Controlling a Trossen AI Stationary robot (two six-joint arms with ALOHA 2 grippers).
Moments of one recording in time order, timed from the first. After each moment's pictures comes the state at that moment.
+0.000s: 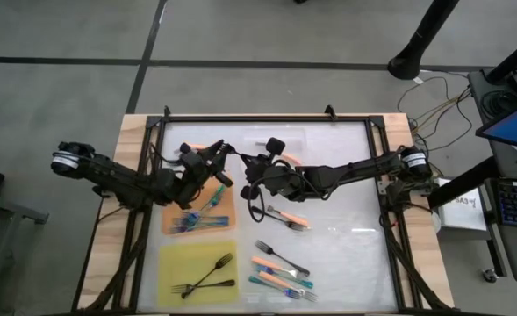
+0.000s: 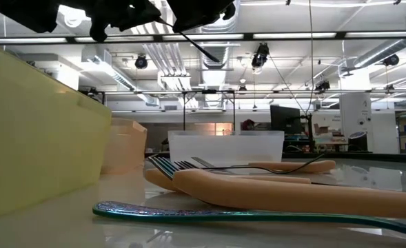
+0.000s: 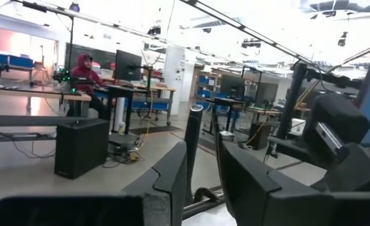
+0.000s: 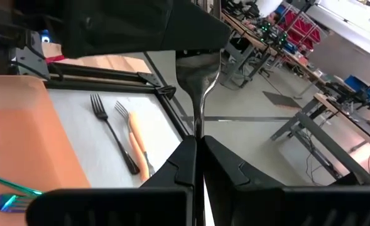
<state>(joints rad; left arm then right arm) -0.20 1.31 0.57 1.21 -1.05 0.20 0.12 1.80 1.46 0.02 0.78 -0.27</state>
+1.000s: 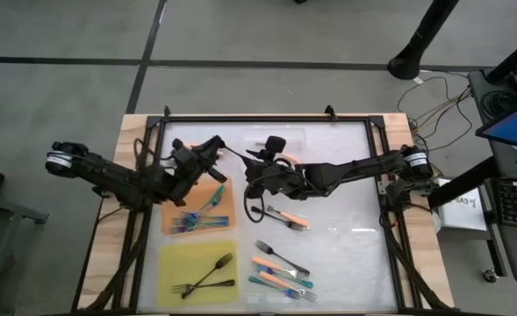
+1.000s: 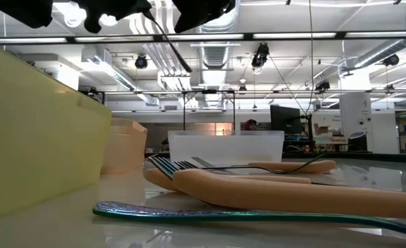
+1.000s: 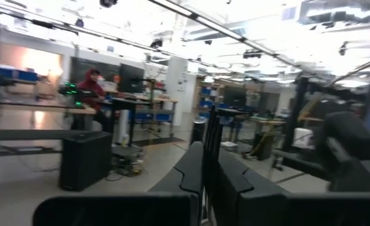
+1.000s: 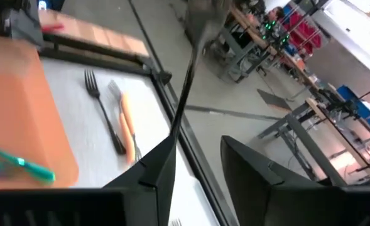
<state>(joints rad) -0.19 1.23 0.56 1.23 -1.04 0.30 0.12 1.79 1.52 -0.15 0.79 -0.32</state>
